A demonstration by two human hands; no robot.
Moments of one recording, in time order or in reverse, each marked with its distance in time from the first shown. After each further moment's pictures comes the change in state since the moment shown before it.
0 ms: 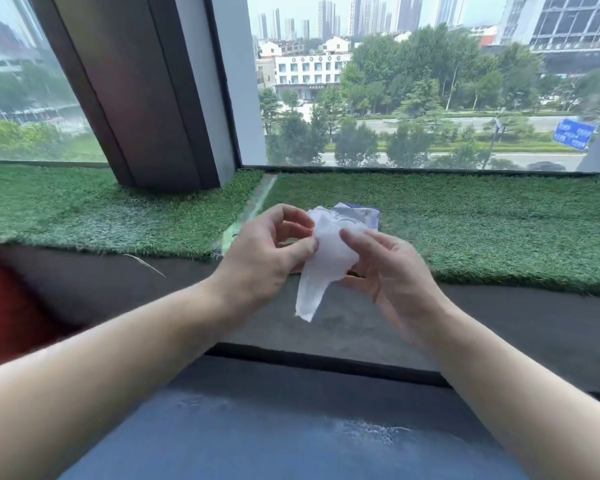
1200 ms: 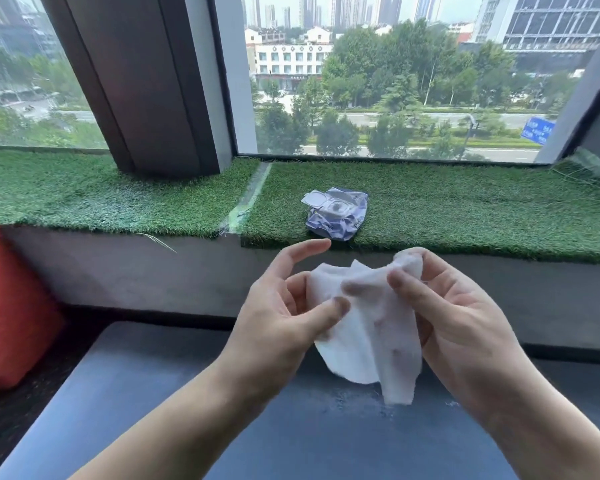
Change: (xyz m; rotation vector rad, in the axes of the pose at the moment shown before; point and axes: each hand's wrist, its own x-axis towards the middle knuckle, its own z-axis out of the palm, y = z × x) left_hand -0.153 0.027 0.019 -0.328 -0.088 -0.015; right_hand -0.164 -0.050 0.050 0.143 0.049 0.001
